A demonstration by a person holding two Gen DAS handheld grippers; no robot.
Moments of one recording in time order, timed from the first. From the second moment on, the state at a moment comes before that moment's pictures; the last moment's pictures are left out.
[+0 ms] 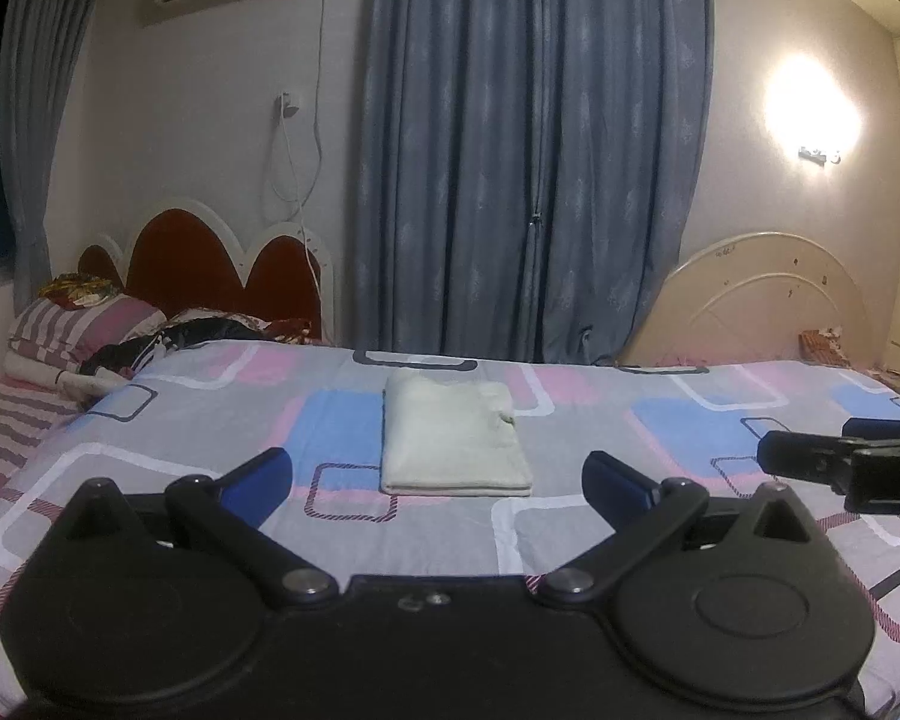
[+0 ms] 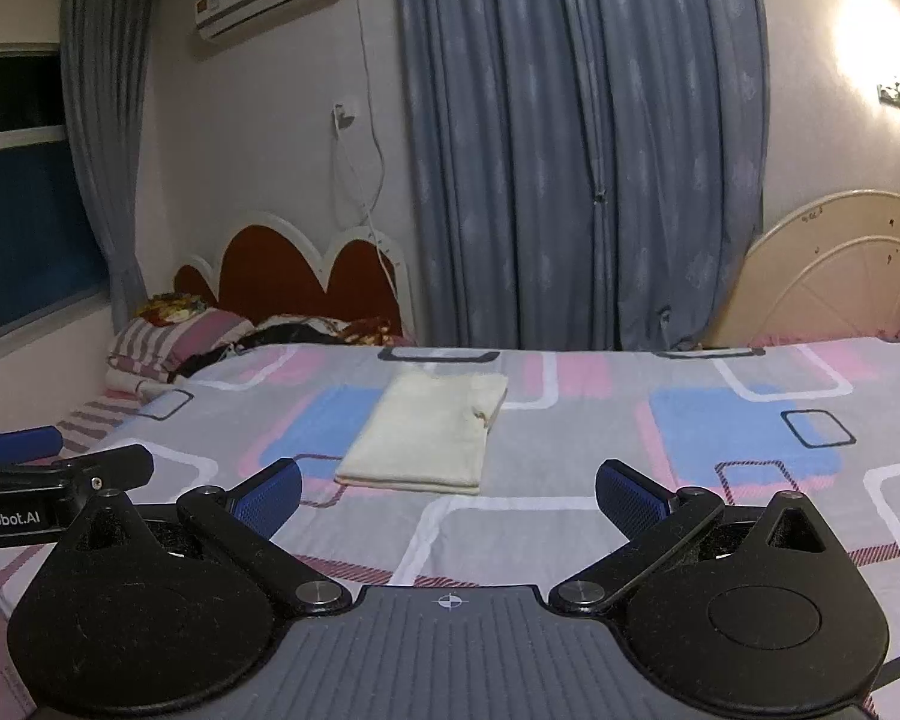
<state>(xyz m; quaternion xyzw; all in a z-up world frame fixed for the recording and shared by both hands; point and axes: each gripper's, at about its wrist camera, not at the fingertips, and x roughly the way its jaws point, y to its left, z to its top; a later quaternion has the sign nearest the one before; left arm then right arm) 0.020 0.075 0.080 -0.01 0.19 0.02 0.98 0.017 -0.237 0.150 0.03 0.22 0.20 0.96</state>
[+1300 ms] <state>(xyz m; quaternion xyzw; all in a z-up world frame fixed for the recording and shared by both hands) 0.024 0.058 0.077 0.00 0.19 0.00 0.98 0.018 -0.267 0.156 0.04 0.22 0.19 0.96</state>
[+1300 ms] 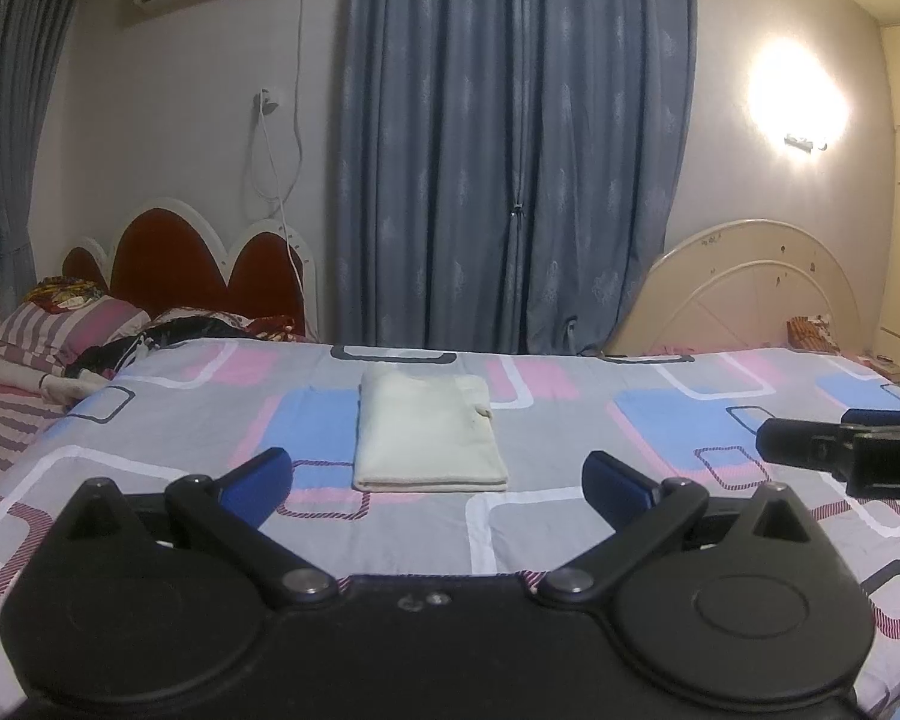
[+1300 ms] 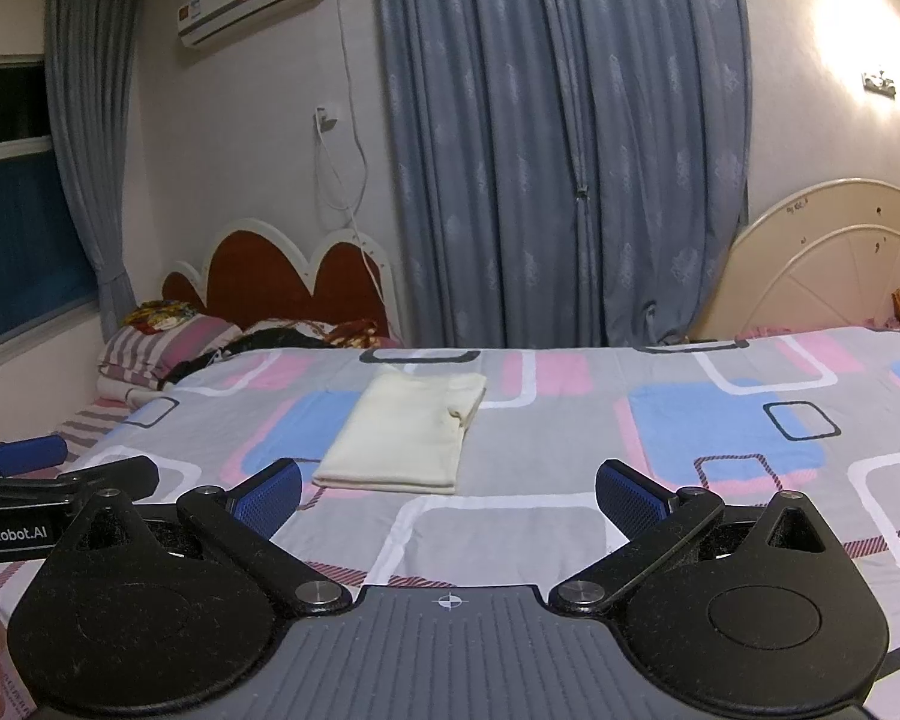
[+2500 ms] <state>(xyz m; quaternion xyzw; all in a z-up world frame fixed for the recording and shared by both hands) 0.027 0.062 0.079 0.00 0.19 0.00 0.98 0.023 -0.270 0.153 0.02 0.22 0.19 0.96</state>
